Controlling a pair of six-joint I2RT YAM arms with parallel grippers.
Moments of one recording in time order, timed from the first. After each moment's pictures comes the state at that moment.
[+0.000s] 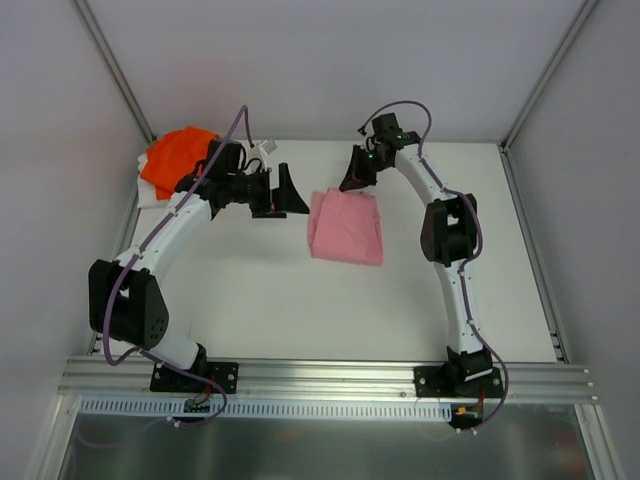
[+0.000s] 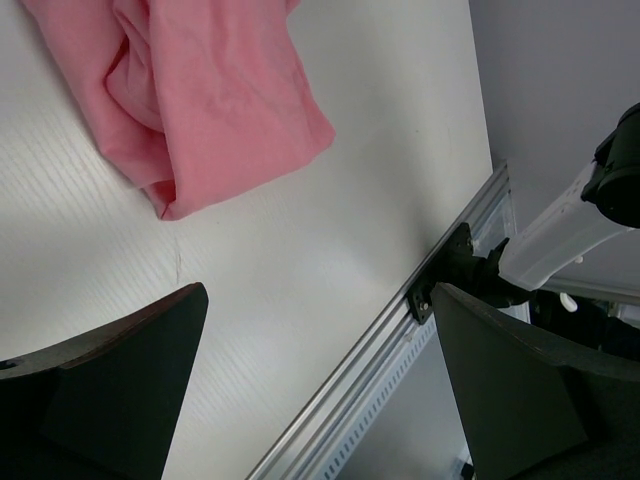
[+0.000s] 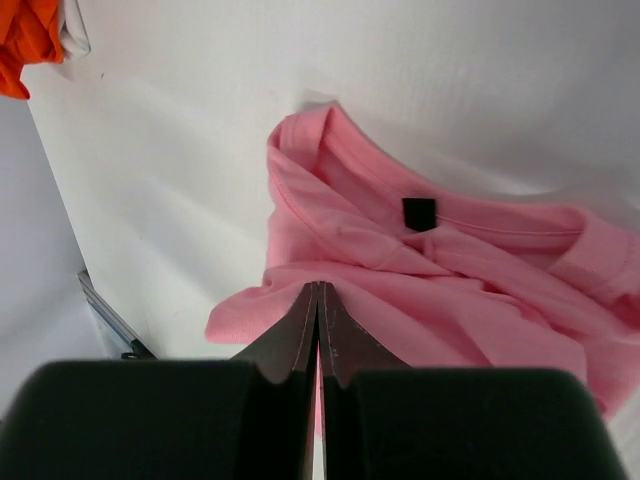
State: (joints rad) left arm -0.29 1.54 1.30 -0.51 0.73 -0.43; right arm 0.31 2.48 2.32 -0.89 -0.56 0.43
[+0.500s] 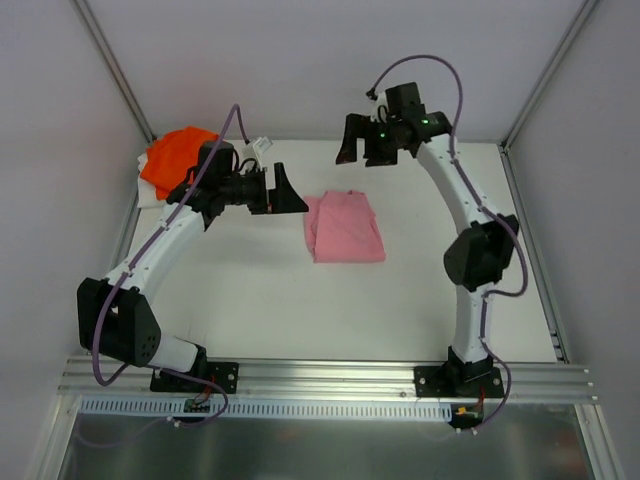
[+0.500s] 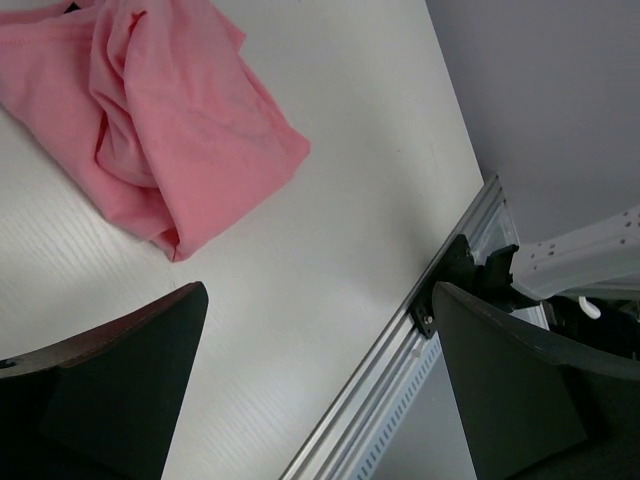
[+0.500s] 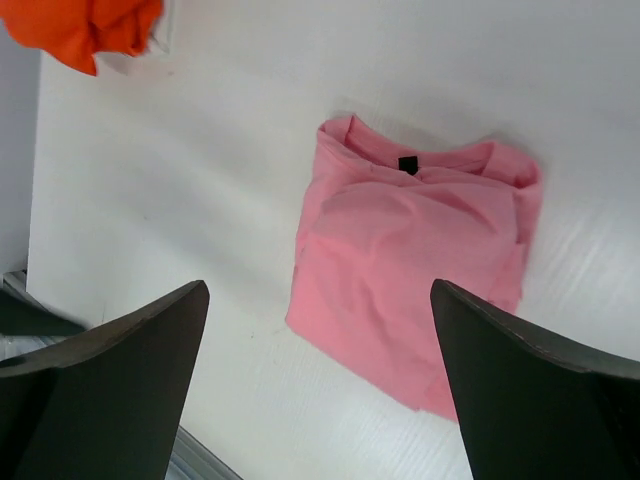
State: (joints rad) left arm -0.29 1.42 1.22 -0.41 0.73 -0.43; right arm 0.38 2.16 2.23 -0.92 -0.37 0.30
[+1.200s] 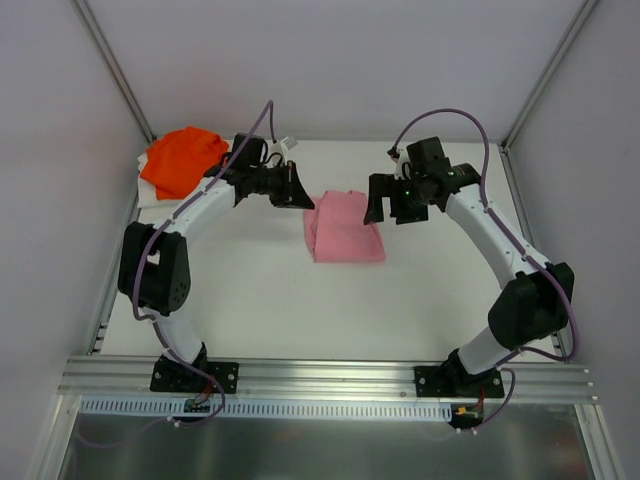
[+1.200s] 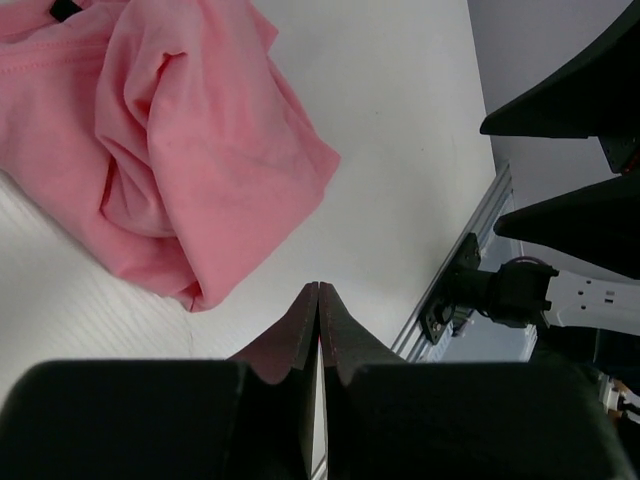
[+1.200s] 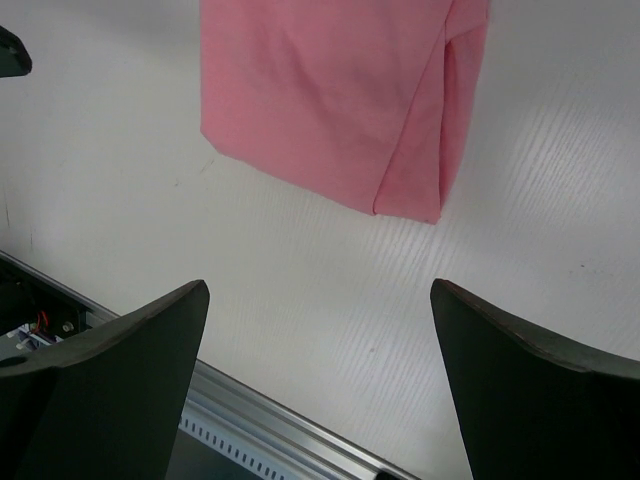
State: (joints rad) left arm -0.32 1.76 1.39 -0.37 0.78 -0.43; right arm 0.37 1.58 1.47 -0.90 -0.27 0.24
